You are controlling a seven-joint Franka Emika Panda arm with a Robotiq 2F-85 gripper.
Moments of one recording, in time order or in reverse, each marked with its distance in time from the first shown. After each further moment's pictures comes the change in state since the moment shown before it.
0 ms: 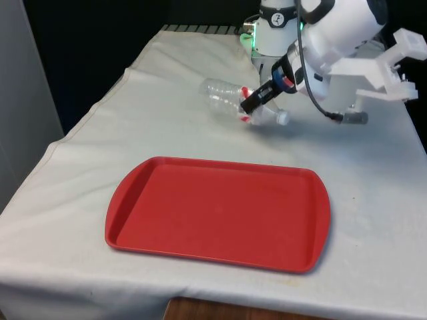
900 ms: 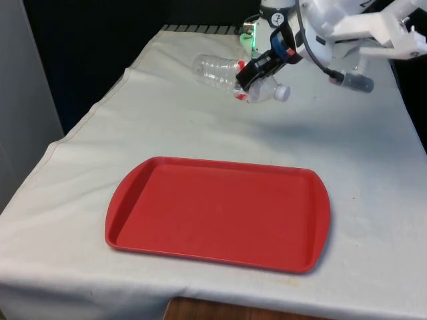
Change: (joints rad) arm -0.007 -0.103 0.003 0.060 0.026 -0.085 -0.054
